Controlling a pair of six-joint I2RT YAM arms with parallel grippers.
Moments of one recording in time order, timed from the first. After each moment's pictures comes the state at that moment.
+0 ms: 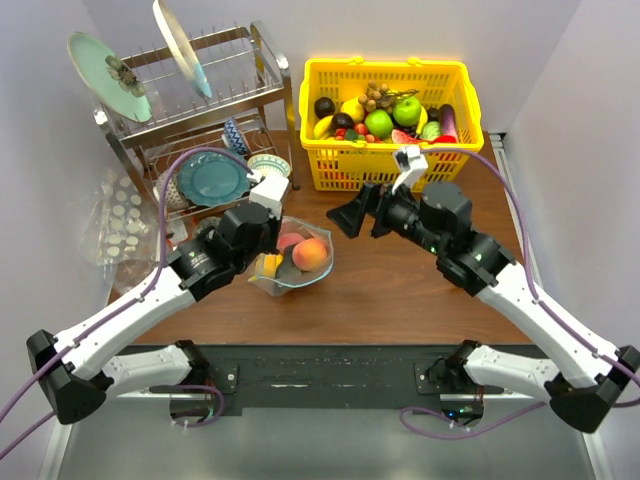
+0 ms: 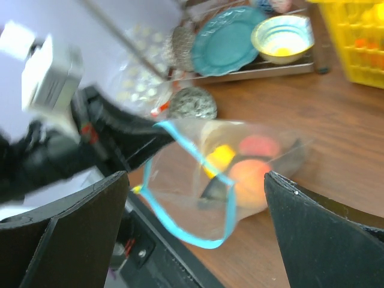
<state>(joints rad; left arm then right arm) -0.81 1.07 1.05 -0.49 -0.42 -0.20 0.73 1.04 1.15 -0.28 -0.07 0.56</state>
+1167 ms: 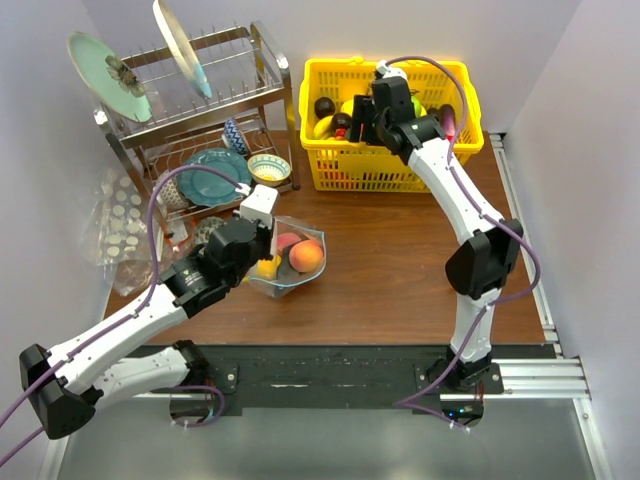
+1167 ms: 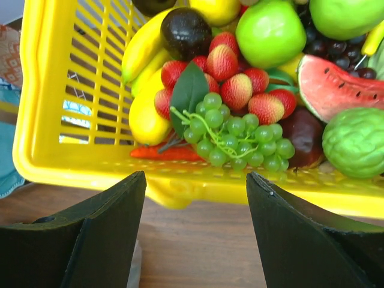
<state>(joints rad) -0.81 0.95 0.87 -0.30 -0.47 -0.15 0.43 1.96 2.09 -0.70 0.24 0.35</state>
